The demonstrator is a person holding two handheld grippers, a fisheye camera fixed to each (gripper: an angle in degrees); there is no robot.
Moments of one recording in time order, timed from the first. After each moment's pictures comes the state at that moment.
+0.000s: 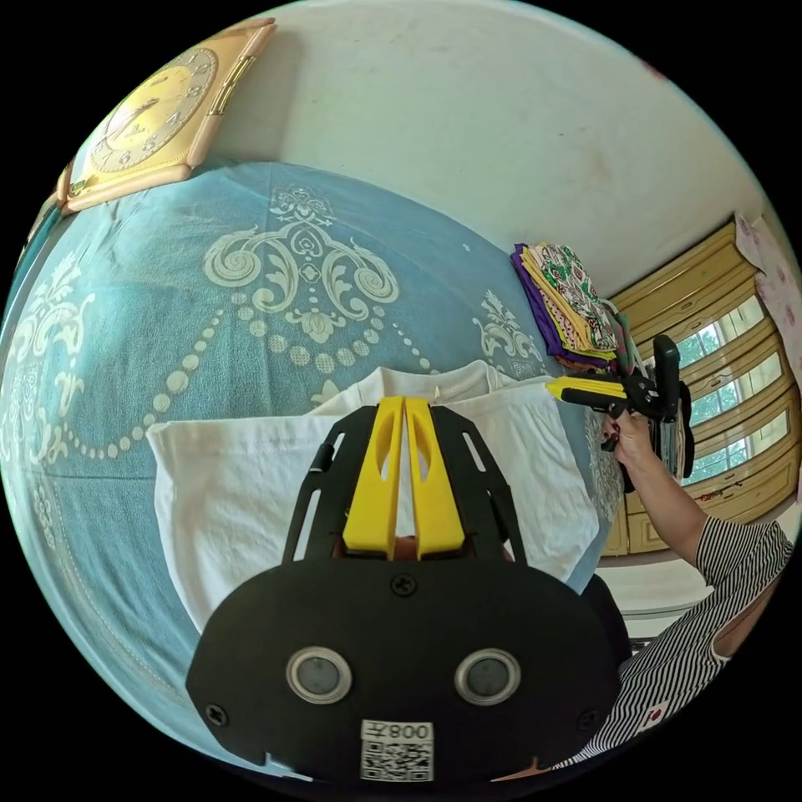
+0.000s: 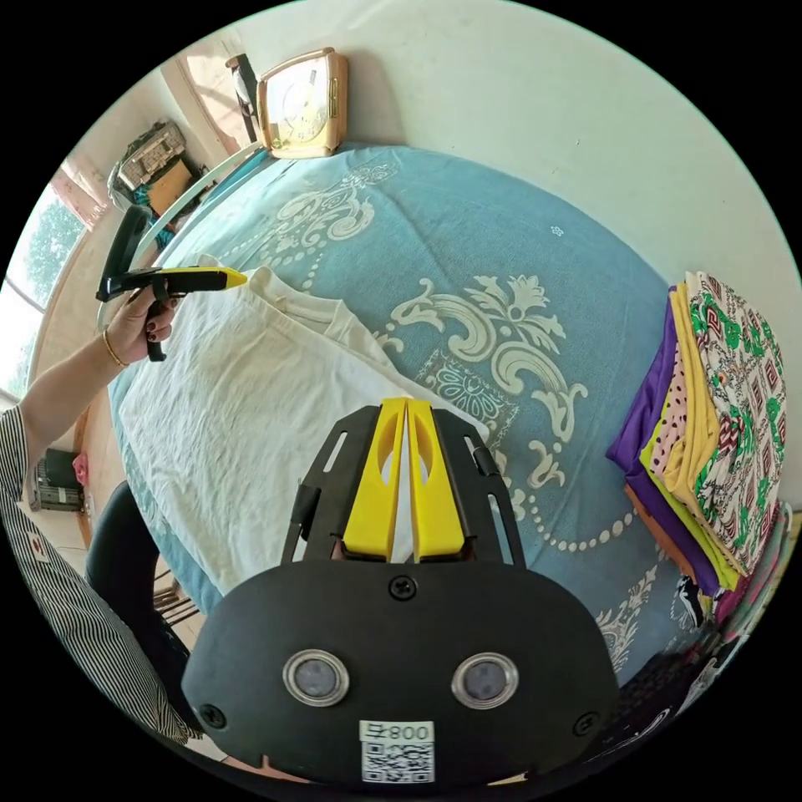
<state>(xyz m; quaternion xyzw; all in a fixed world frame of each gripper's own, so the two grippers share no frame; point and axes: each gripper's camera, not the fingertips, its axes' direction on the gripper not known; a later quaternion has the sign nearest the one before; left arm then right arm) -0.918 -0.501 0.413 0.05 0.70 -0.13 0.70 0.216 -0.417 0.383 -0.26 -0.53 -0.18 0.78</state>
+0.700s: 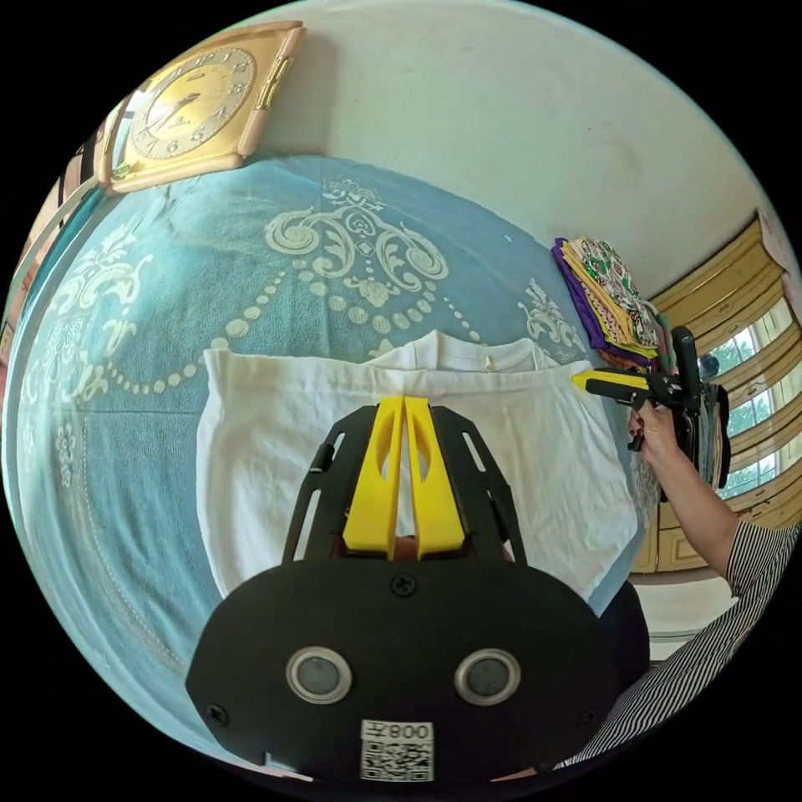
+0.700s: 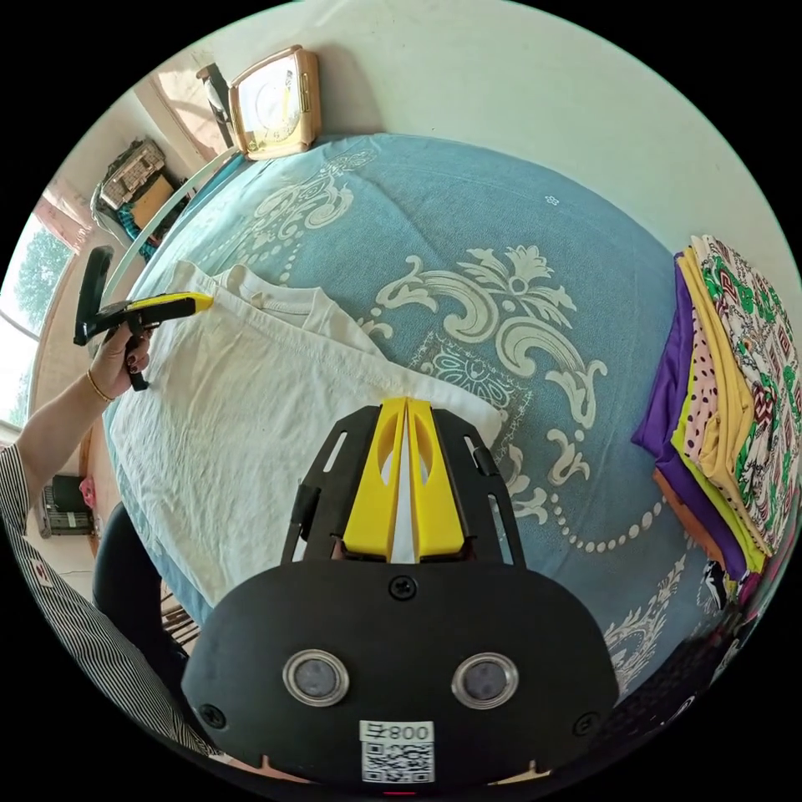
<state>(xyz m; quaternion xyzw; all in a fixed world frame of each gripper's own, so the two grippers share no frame) -0.851 -0.429 0.467 0.02 0.65 -0.16 0.74 0.177 -0.343 0.401 -0.30 -0.52 -0.16 0.78</state>
